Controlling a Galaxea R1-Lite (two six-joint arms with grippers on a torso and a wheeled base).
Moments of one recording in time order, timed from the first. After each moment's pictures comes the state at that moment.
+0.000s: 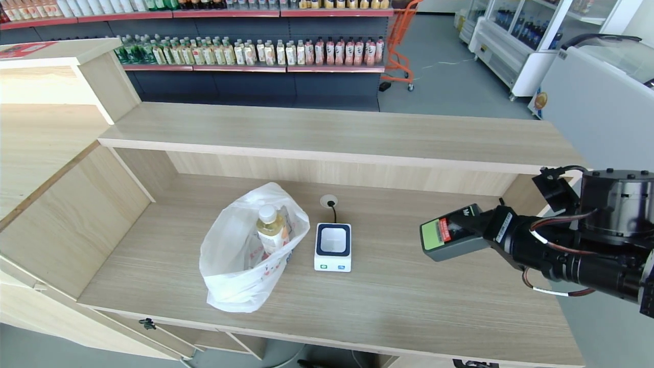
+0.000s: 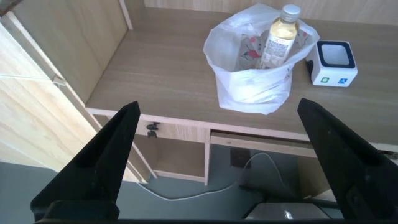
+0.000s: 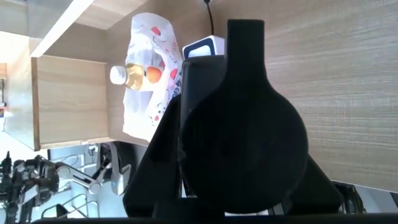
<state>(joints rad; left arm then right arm) 0.00 0.00 0.00 0.00 0.02 0.00 0.32 1.53 -0.59 -0.64 0.14 0.71</state>
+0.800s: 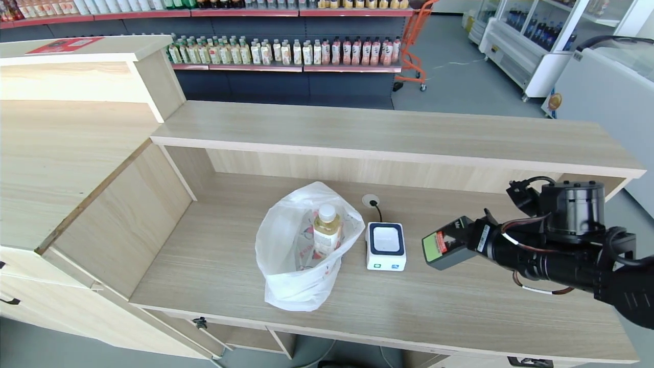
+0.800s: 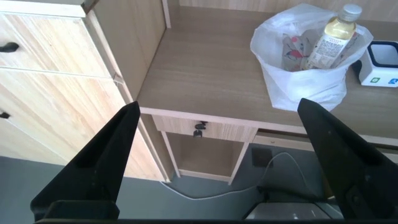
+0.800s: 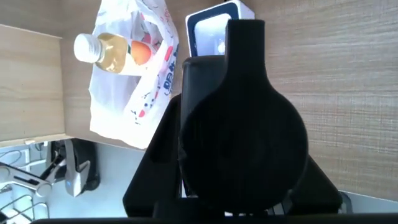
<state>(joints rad) 0.00 0.00 0.00 0.00 0.02 0.01 0.25 1.70 -0.62 -0.66 0.12 0.53</state>
